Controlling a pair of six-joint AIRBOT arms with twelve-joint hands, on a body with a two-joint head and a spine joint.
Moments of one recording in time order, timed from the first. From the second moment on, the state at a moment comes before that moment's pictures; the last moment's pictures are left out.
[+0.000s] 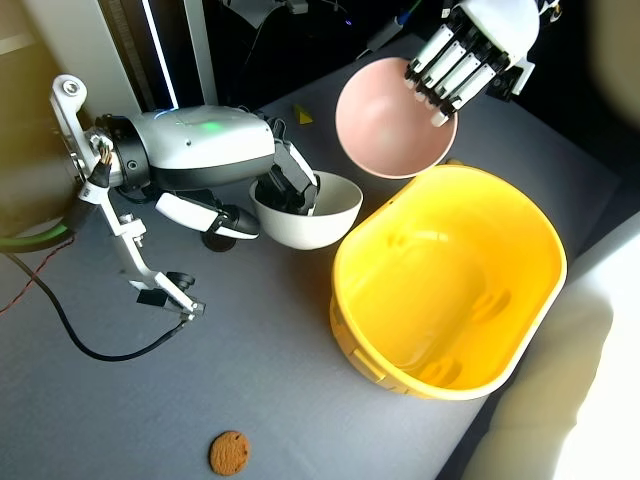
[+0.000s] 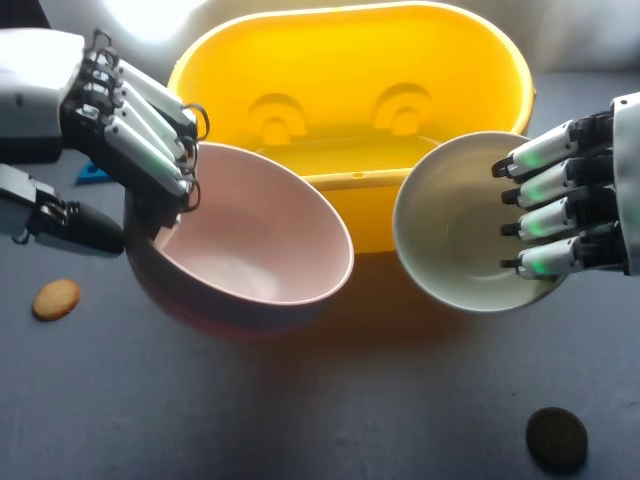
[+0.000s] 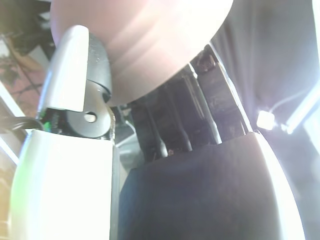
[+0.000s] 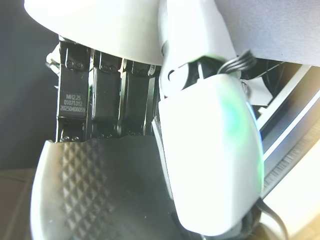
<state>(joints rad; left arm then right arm) 0.15 -0.94 1.53 1.26 -1.38 -0.35 -0.25 -0.83 1.13 -1.16 1.05 -0.61</state>
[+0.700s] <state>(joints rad) 0.04 -0.97 1.60 1.25 -1.37 -0.39 -0.21 -0.85 1.12 -1.08 1.02 -0.83</state>
